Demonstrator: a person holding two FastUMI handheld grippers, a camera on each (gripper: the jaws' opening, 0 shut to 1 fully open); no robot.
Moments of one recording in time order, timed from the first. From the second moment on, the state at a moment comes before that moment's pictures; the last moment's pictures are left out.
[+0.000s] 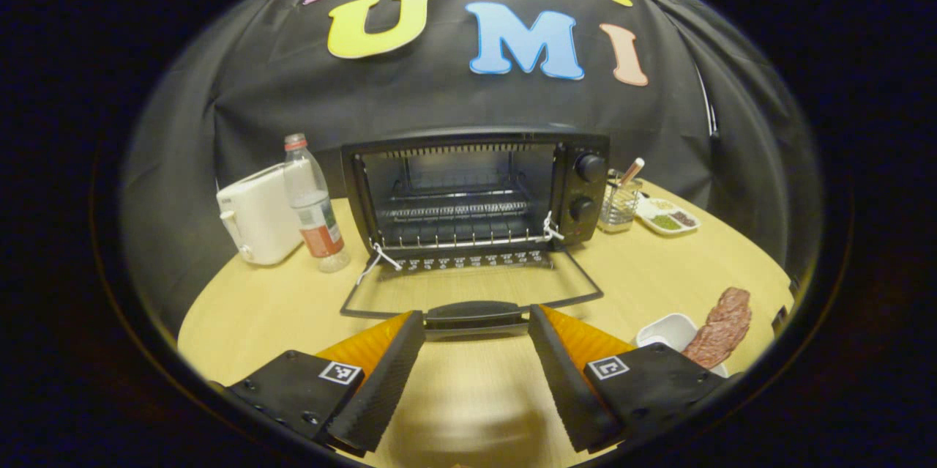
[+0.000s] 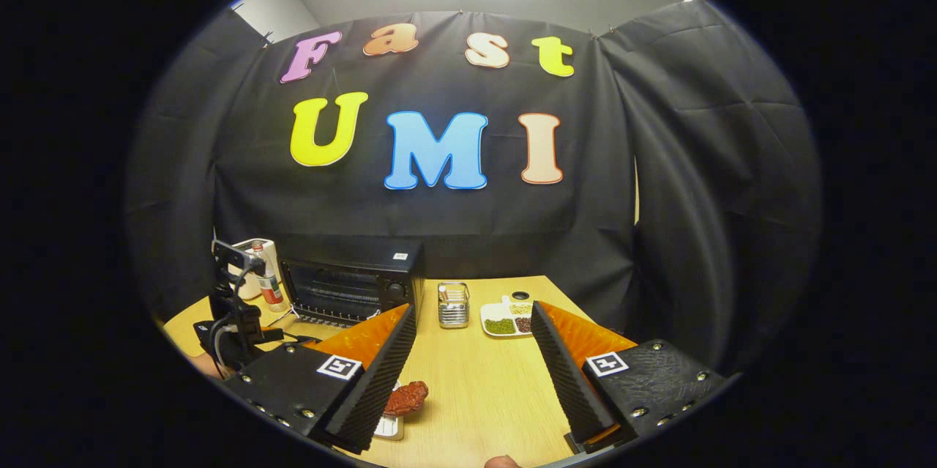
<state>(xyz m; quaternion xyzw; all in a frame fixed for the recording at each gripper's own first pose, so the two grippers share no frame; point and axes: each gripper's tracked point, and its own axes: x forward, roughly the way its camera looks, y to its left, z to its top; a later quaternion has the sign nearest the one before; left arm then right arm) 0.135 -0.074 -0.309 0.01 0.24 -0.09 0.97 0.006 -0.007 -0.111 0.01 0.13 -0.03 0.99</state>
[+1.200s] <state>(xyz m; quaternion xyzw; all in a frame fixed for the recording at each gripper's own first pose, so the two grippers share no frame) 0.032 0.015 -0.056 -0.01 0.03 0.02 1.00 0.030 0.053 -0.255 0.18 0.34 0.09 0.92</state>
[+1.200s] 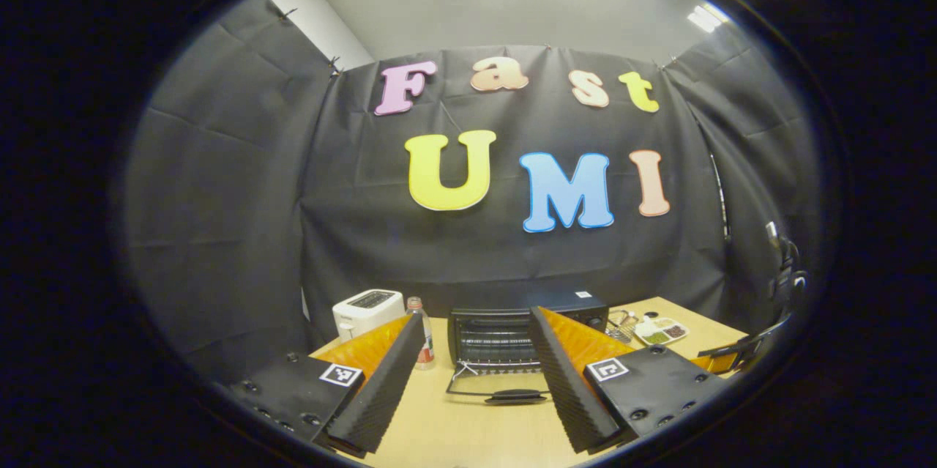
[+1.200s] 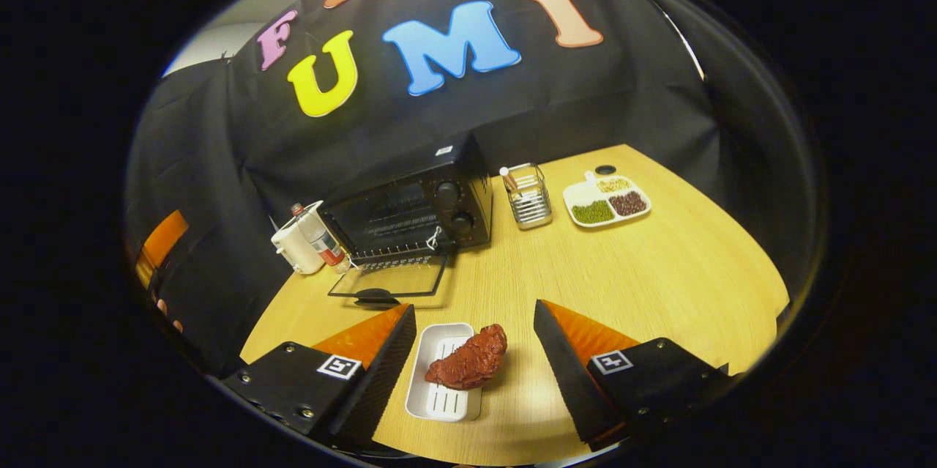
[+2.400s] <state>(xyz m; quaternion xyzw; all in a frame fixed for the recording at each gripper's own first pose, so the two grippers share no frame) 0.019 0.050 -0.049 -0.04 0.03 0.07 1.00 0.010 0.087 -0.333 0.35 0.49 0.11 0.79</state>
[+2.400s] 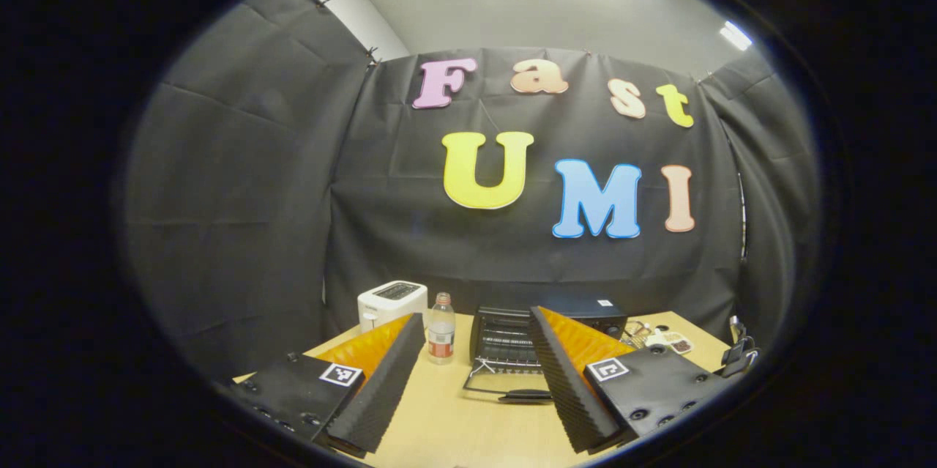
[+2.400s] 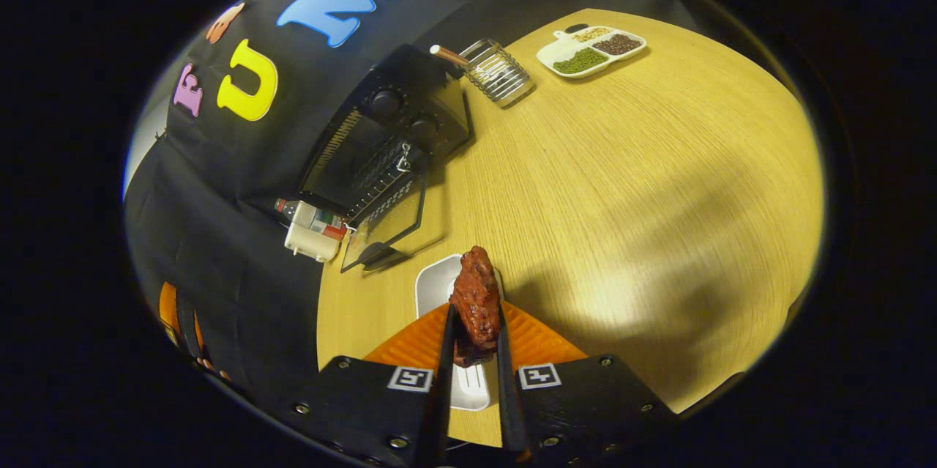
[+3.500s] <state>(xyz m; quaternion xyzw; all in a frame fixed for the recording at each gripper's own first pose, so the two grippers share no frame) 0.034 0.050 -0.043 -0.04 0.01 0.06 1.00 0.087 0.125 -0.217 0.35 0.39 0.16 0.84</state>
